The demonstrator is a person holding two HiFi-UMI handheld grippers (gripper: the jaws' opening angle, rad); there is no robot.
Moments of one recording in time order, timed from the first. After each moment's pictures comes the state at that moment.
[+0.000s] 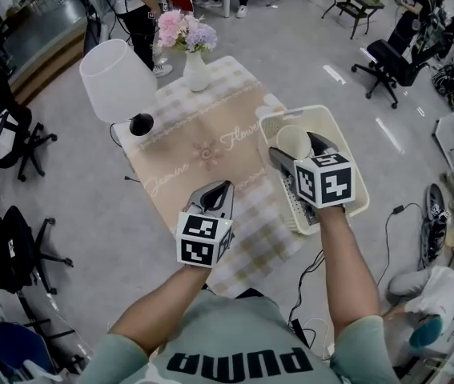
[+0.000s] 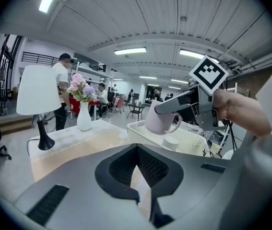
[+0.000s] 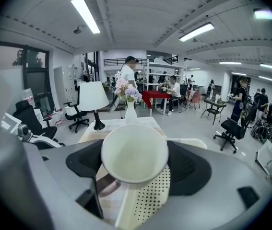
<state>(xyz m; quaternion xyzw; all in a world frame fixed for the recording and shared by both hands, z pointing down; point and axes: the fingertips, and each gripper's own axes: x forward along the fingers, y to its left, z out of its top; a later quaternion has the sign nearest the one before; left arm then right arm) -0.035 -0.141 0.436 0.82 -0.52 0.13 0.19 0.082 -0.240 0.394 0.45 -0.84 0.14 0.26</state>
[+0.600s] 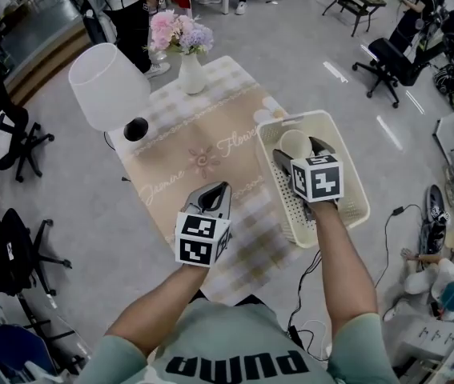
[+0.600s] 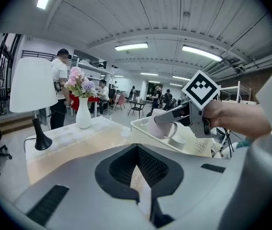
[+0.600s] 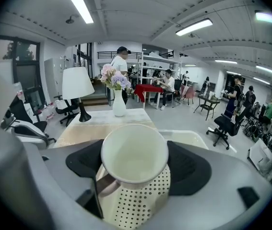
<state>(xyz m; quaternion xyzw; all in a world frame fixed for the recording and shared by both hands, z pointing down) -0.036 -0.176 0.454 0.81 -0.52 0.15 0.20 0.108 -0.294 0.452 0.48 -0.81 0.15 0.29</state>
